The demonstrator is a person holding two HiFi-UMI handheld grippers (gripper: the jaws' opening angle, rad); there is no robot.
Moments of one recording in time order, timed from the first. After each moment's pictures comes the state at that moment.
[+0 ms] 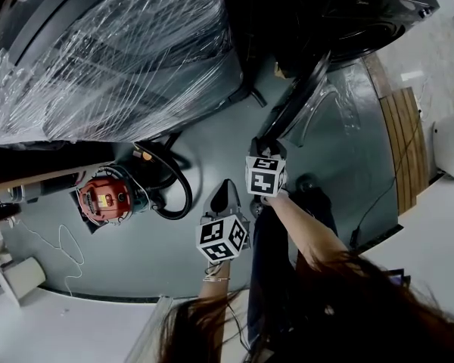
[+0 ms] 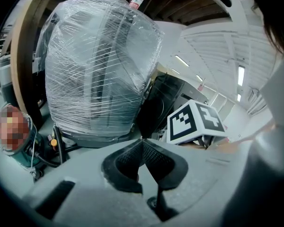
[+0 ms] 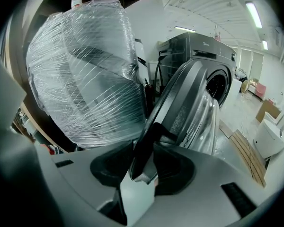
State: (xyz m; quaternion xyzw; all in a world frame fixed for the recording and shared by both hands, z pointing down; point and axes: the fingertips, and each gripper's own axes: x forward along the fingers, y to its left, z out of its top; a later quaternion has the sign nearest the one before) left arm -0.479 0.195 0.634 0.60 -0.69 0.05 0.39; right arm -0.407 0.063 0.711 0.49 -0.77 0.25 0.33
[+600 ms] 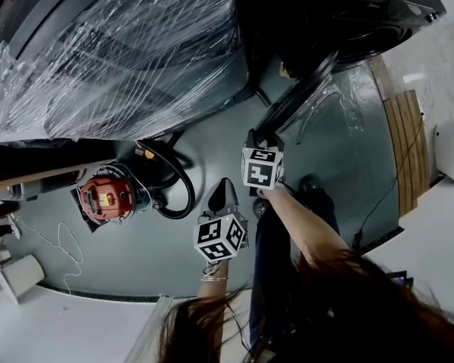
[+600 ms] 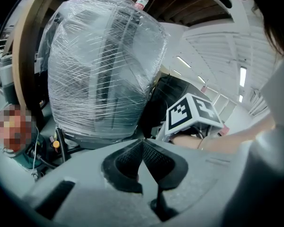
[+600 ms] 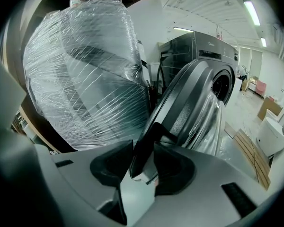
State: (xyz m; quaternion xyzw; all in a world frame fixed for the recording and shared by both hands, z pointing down) left arm -0.507 0.196 0.640 0.59 -0.70 0.05 0.39; right arm -0.445 0.045 0.710 0.49 -0.77 0.26 0.31
